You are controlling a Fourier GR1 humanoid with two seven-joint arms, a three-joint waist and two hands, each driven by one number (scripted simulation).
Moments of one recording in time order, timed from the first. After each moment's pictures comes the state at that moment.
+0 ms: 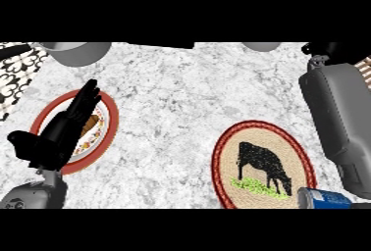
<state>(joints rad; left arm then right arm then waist) -0.13 0.18 0.02 -1.69 0.01 -0.11 0.21 -0.93 -0.29 -0.11 -0.93 1.39 -0.31 1.14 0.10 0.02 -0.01</state>
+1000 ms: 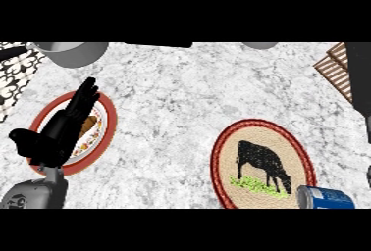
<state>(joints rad) -0.15 0.18 0.03 -1.66 0.00 -0.10 0.18 -1.29 -0.36 -0.38 -0.73 1.62 -0.55 1.08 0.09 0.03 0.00</state>
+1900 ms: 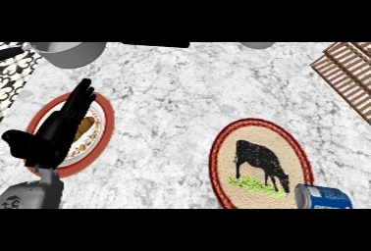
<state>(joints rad) -0.14 0.19 0.05 -1.66 0.01 -0.11 0.17 -1.28 -0.59 -0.39 -0.38 1.83 -0.43 1.04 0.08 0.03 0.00</state>
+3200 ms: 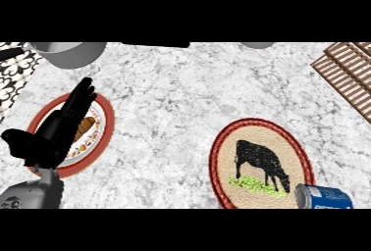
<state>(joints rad) -0.14 0.18 0.05 -1.68 0.00 -0.11 0.20 -1.35 -0.70 -0.52 -0.12 1.69 -0.28 0.73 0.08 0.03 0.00</state>
